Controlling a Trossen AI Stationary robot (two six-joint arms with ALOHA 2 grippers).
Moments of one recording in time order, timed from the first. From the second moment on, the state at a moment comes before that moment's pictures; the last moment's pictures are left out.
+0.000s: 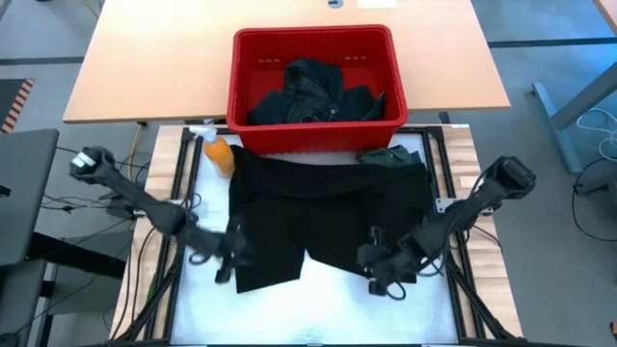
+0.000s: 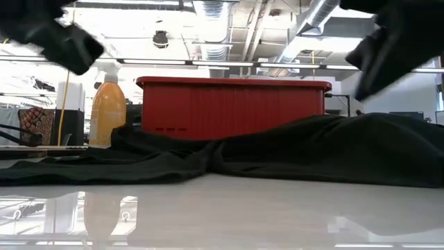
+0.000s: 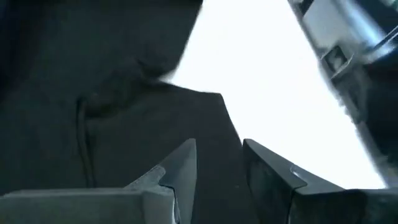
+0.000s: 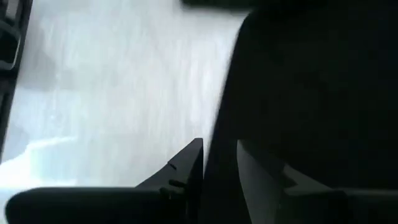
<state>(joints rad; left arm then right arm) -0.56 1.04 0.54 -0.12 -0.29 -0.37 0.60 1.46 0.88 -0.37 0.36 0.59</state>
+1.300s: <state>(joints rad) -0.91 1.74 0.74 0.13 0.14 -0.82 0.90 1.67 0.88 -0.71 0.14 1.07</state>
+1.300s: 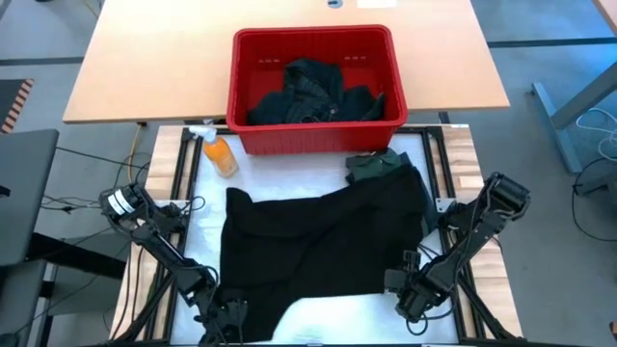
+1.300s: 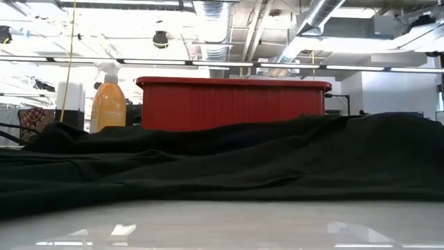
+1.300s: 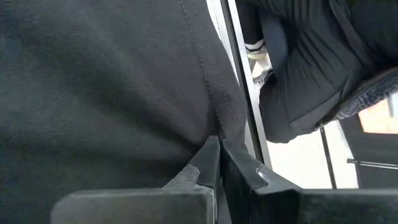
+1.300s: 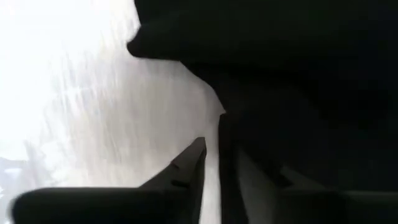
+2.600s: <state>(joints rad) -1.22 1.14 1.32 -0.84 -0.85 -0.52 1.07 1.41 1.62 -1.53 0.16 1.12</state>
